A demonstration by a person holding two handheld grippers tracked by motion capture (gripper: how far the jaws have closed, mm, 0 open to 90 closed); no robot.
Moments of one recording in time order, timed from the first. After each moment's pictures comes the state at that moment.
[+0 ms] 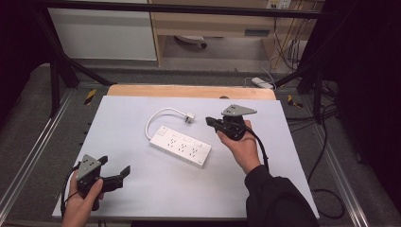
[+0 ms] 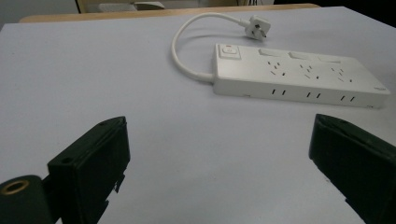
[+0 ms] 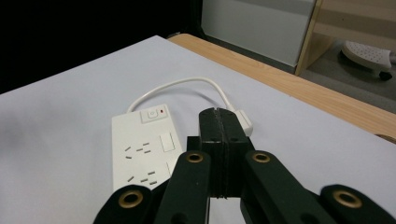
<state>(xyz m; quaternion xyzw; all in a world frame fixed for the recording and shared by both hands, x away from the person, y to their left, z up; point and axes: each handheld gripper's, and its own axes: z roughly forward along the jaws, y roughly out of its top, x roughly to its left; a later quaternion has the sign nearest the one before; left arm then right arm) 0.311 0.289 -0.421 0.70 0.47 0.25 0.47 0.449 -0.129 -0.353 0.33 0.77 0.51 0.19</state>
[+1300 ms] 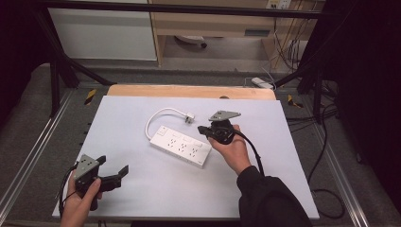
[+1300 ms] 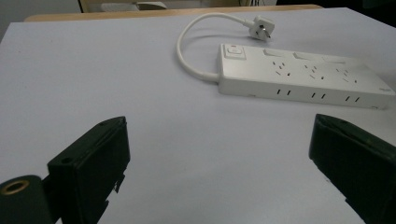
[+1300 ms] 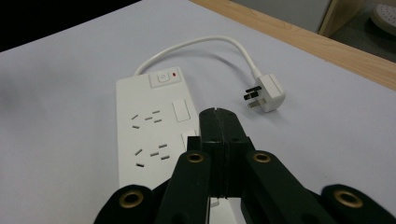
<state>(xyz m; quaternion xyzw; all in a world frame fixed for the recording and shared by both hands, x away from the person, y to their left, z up) 0.312 0.294 -0.421 0.70 0.47 0.26 0.47 0.456 -0.103 -0.381 0.32 0.81 0.47 0.15</state>
